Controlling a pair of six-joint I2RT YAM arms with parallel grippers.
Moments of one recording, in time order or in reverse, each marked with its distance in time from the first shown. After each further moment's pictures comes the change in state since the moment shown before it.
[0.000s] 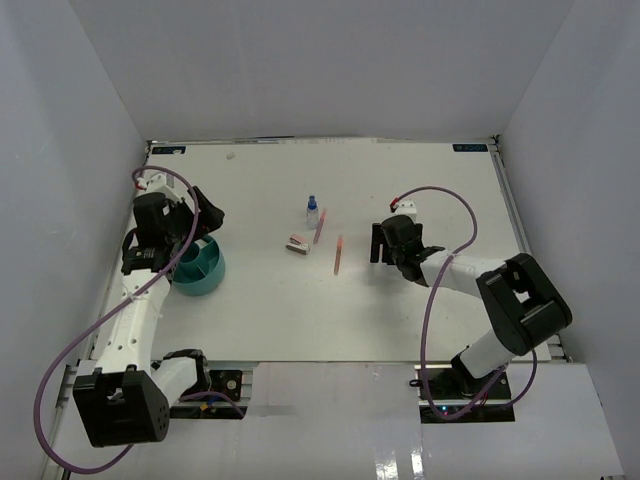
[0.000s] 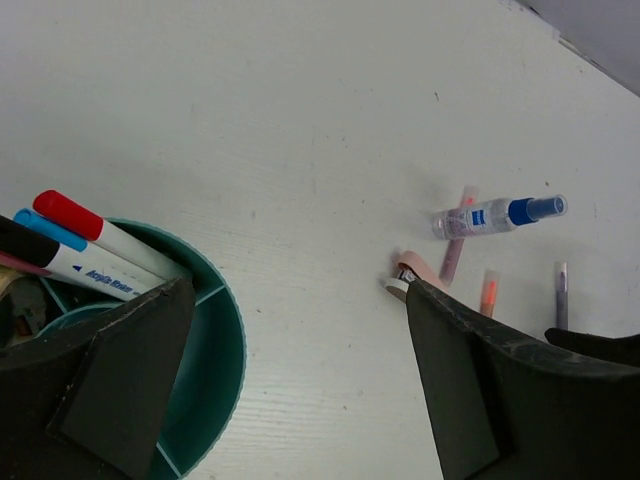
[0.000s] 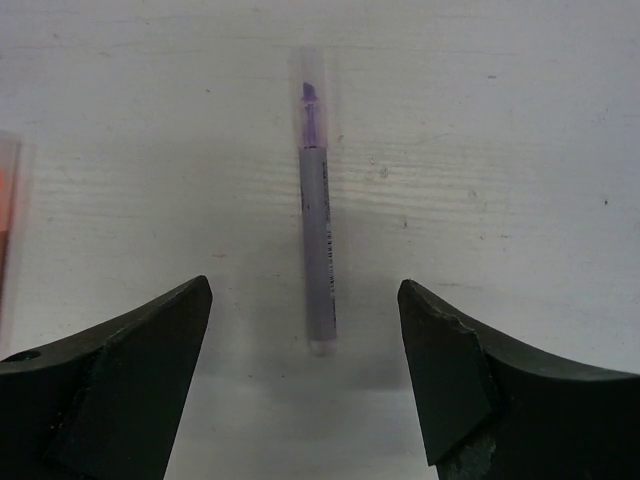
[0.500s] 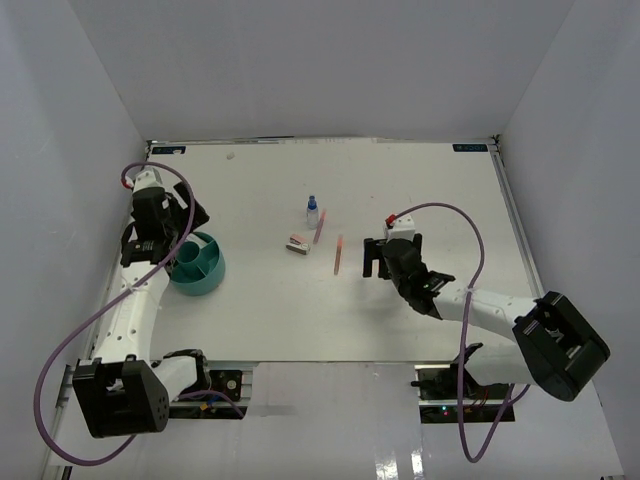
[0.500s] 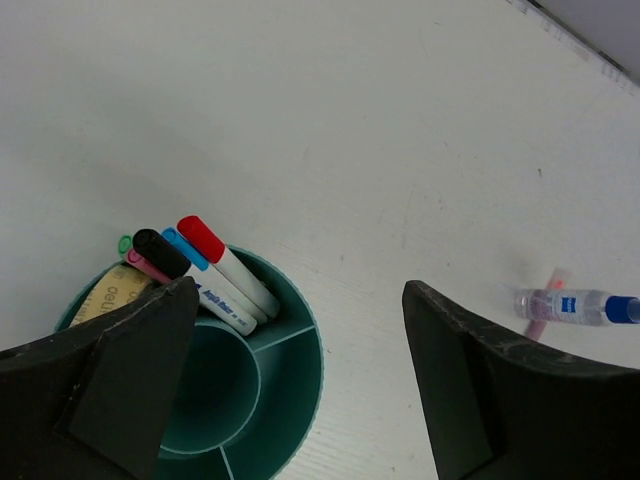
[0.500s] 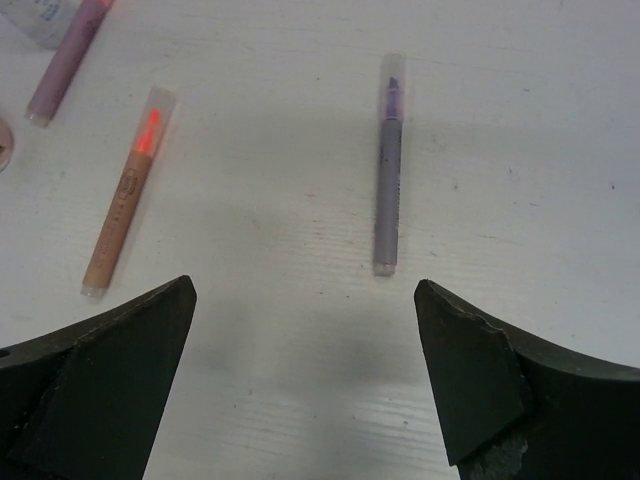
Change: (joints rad) left arm 0.010 0.055 0.048 -0.024 -0.273 0.000; right arm 0.192 -0.266 -0.186 0.109 0.101 -0.023
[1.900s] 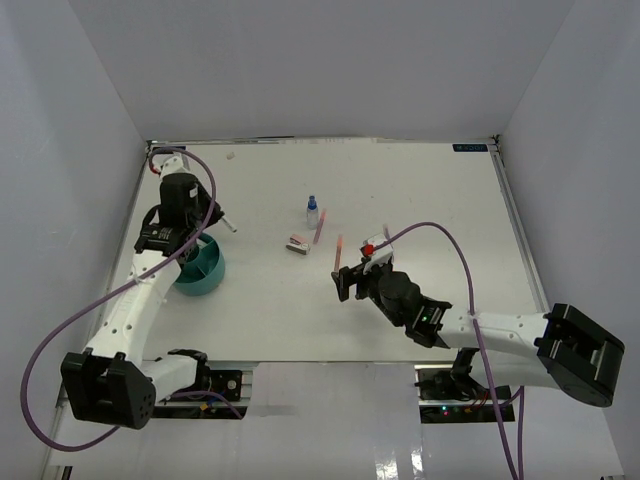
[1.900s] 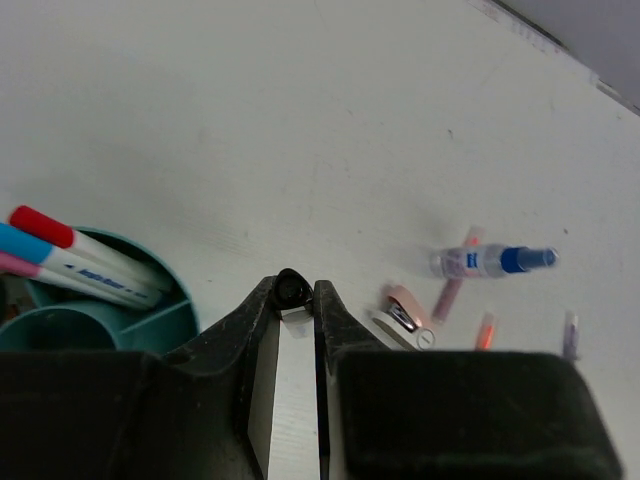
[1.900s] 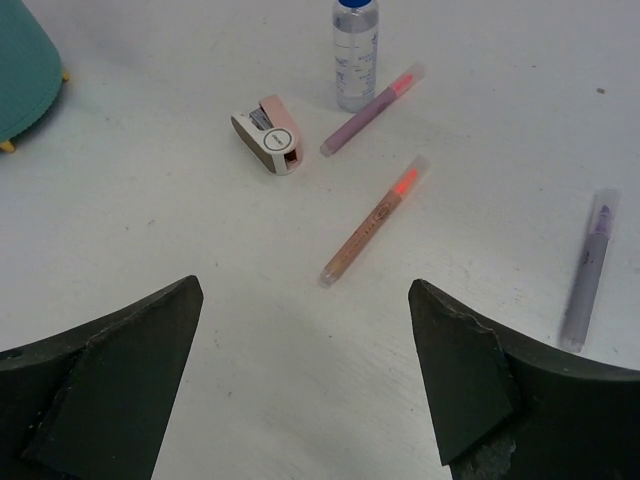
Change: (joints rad) left arm -0.255 0.045 0.130 -0.088 -0.056 -0.114; right arm 0.307 -0.122 -0.118 0.332 -0.003 -0.139
